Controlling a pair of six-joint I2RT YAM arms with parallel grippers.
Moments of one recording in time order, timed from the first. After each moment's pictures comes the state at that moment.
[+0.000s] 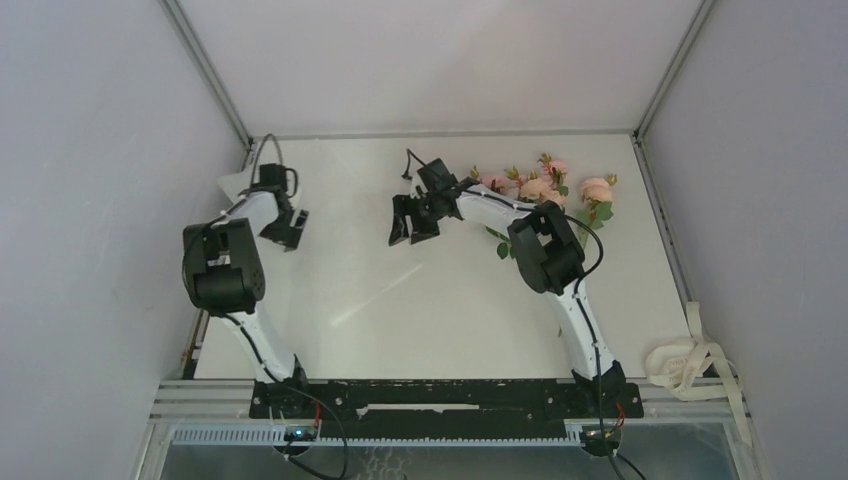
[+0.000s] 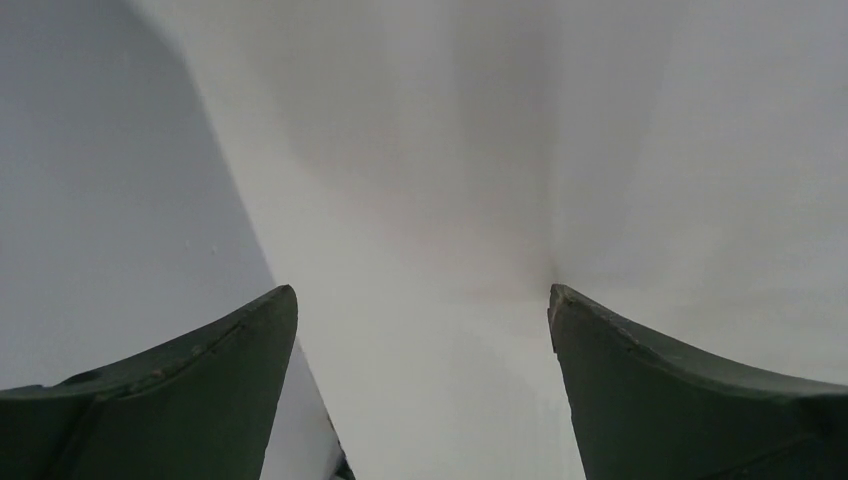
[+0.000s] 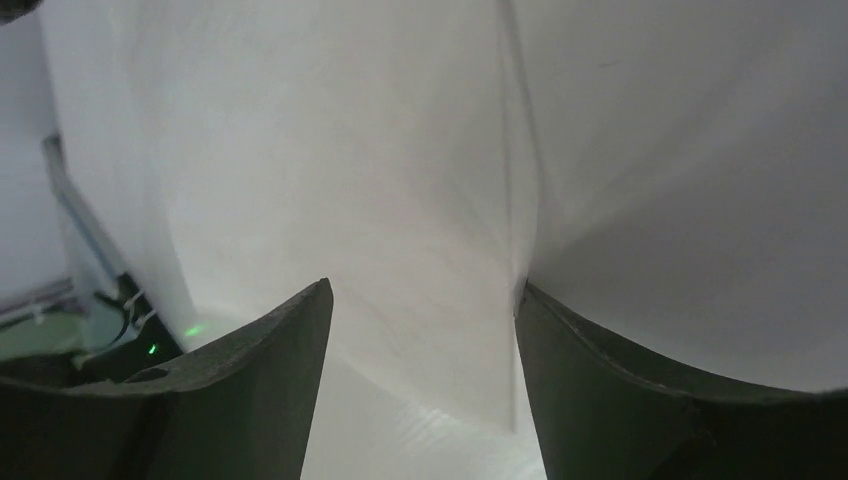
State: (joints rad) left arm 0.17 1.88 1.25 -0.53 -0.36 0.39; right arm 0.61 2.35 1.85 -0.48 -0.49 0.42
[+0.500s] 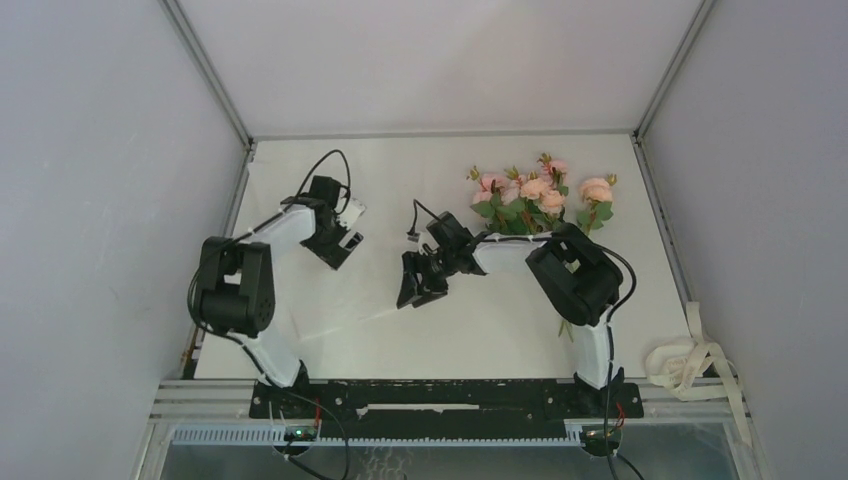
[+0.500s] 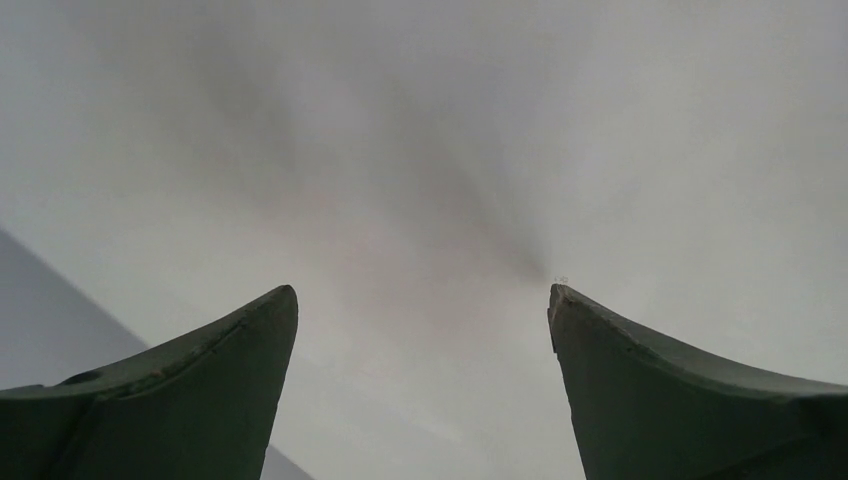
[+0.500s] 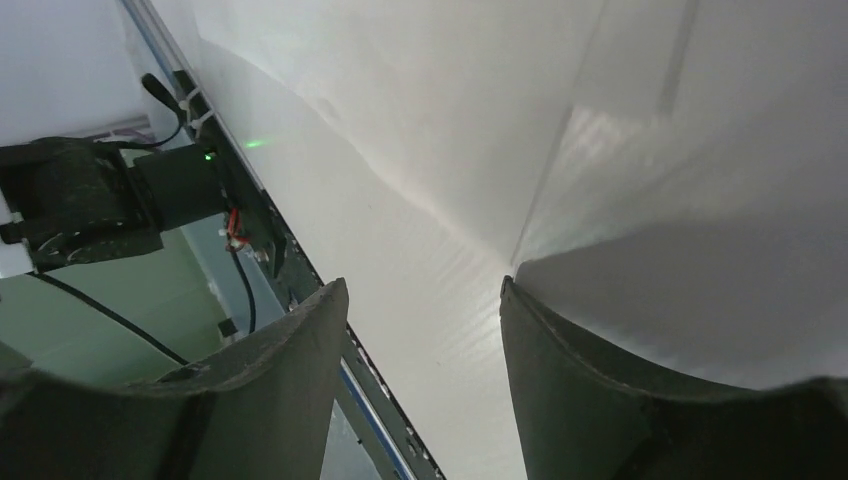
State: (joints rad) left arm -0.15 1.79 1.14 -0.60 -0.24 0.48; right arm 0.75 2.03 1.19 -0.12 -0.73 0.60
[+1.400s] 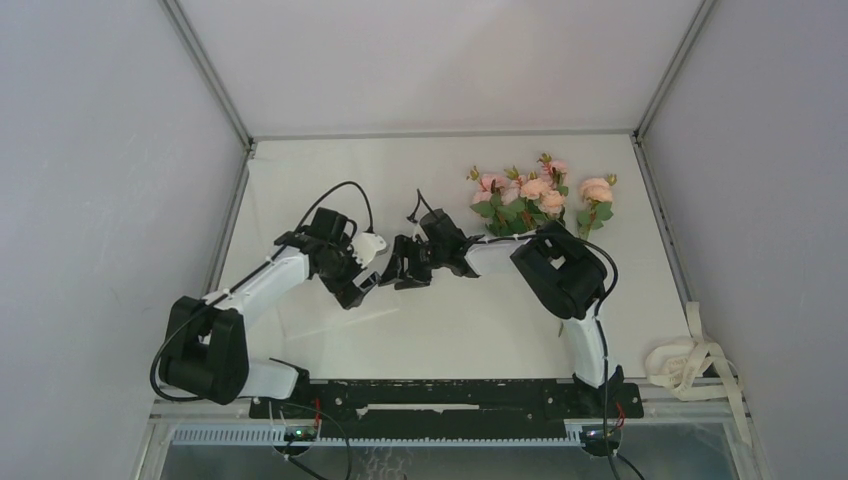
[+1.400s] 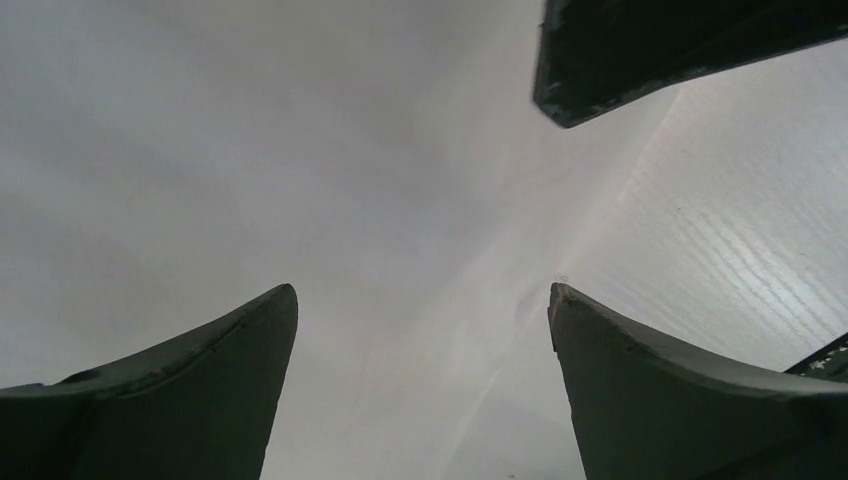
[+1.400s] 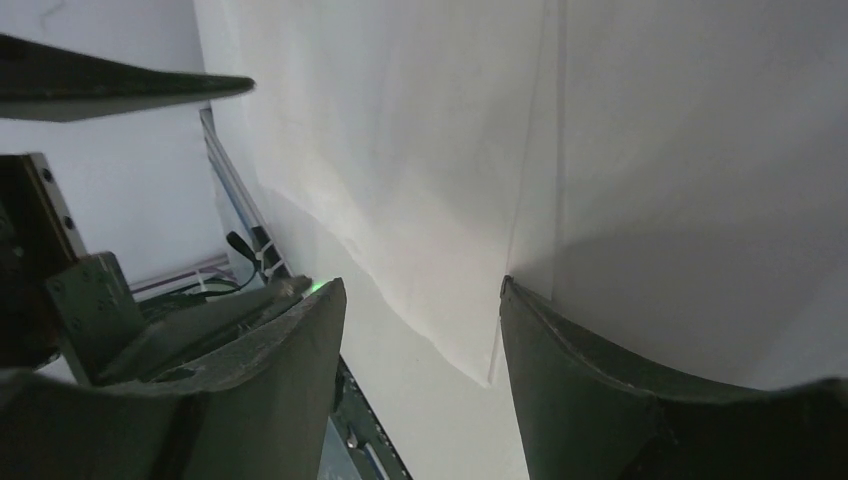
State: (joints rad) left arm -0.32 1.37 0.85 -0.70 0.16 0.57; right arm 0.77 2.07 1.17 0.17 -0.56 0.87
